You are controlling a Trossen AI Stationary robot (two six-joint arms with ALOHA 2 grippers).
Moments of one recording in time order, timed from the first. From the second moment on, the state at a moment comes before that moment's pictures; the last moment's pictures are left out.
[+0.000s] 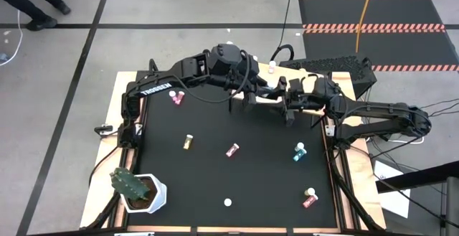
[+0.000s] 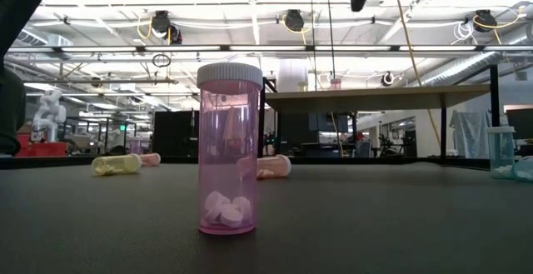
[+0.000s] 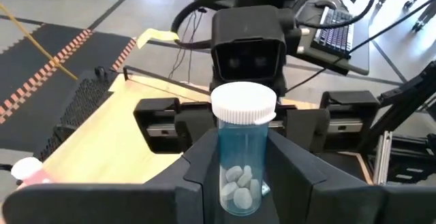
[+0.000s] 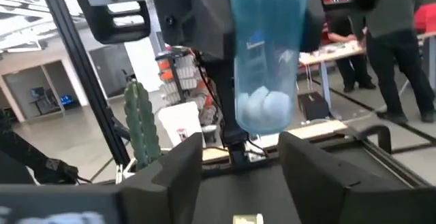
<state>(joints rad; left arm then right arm) 0.16 1.98 2.33 -0.72 0.17 -0.08 -0.25 1.00 0.71 0.38 -0.27 0.29</state>
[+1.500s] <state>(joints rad) 0.13 1.99 2.14 -0.63 0.11 0.13 -0.27 0.86 0.83 -0.05 -0.21 0.11</state>
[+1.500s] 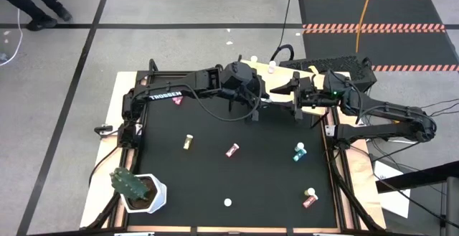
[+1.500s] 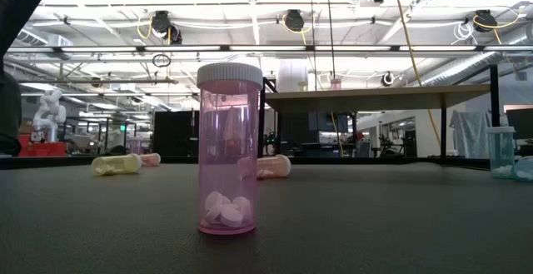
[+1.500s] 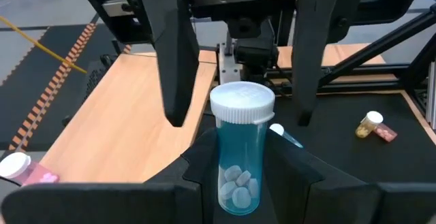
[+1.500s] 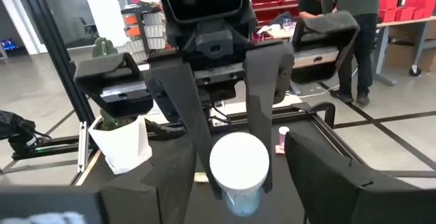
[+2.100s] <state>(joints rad) 0.13 1.99 2.14 -0.62 0.11 0.09 -0.27 0.86 0.83 -0.06 -0.21 0.11</state>
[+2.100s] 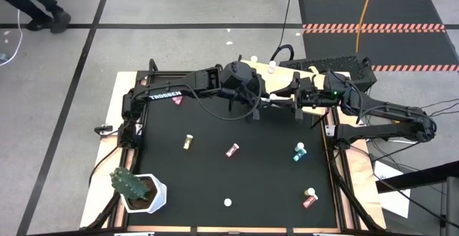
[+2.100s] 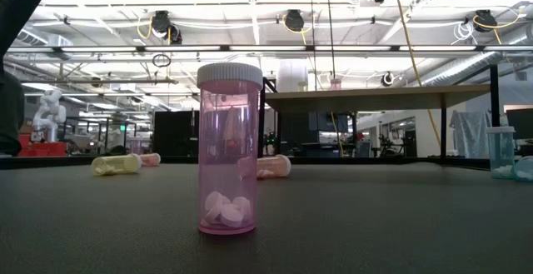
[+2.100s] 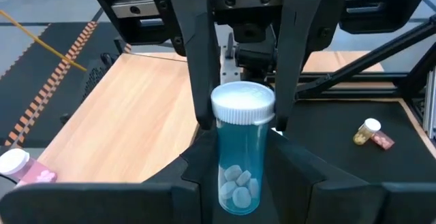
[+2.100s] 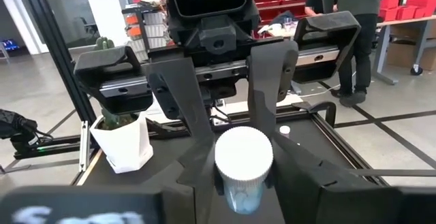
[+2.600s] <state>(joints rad) 0.13 1.98 2.14 -0.74 -0.06 0.04 -0.41 0.84 0.83 -0.20 -0.09 0.03</state>
